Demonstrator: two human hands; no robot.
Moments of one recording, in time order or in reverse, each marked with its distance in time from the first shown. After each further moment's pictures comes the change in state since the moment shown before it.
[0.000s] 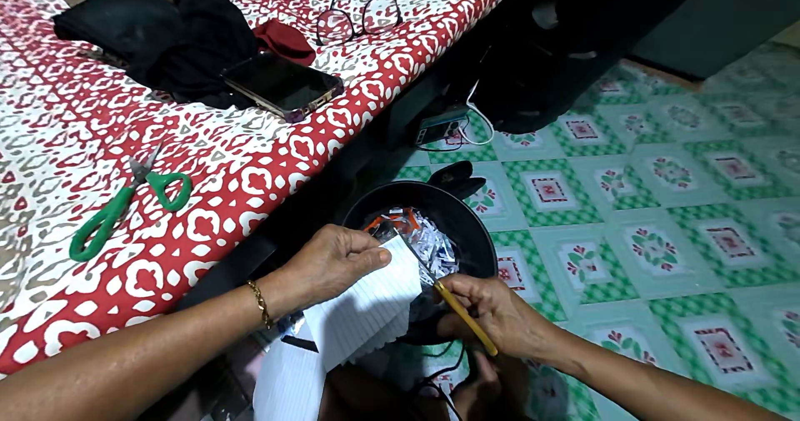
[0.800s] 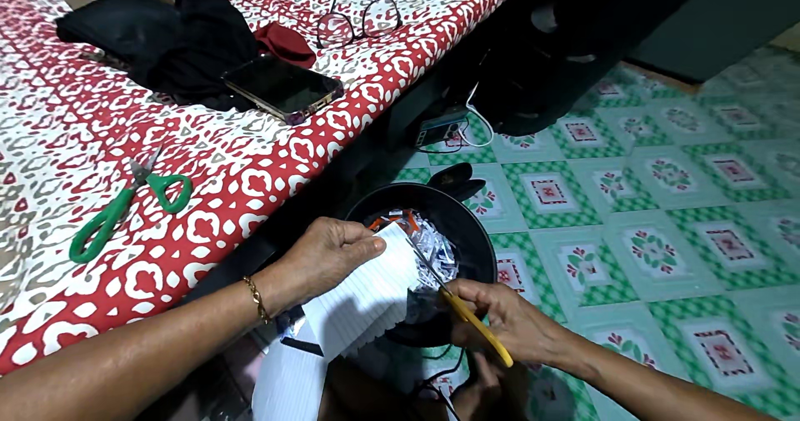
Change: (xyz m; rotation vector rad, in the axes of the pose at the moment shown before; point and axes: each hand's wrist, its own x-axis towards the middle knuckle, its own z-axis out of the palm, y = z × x) left_hand 0.002 0.003 -0.001 -0.079 0.099 -0.030; right_hand -0.006 0.004 -0.009 0.022 -0.060 0.045
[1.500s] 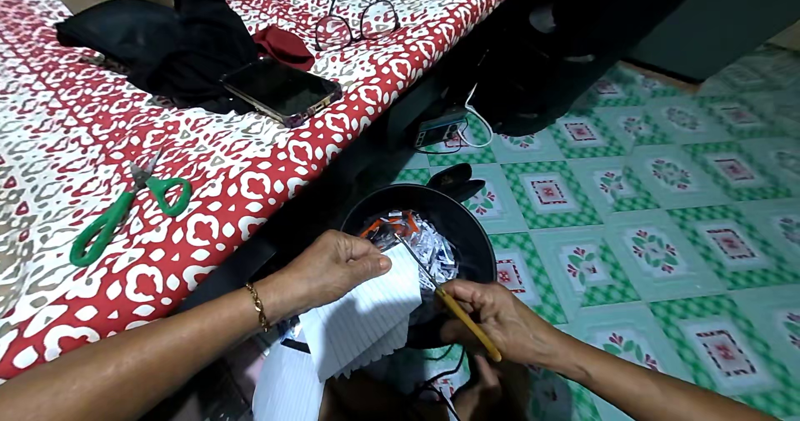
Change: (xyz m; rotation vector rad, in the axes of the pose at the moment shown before) left_hand -0.003 0.005 0.000 0.036 -0.164 -0.080; right_hand 0.004 -0.001 0.007 -0.019 0.044 -0.061
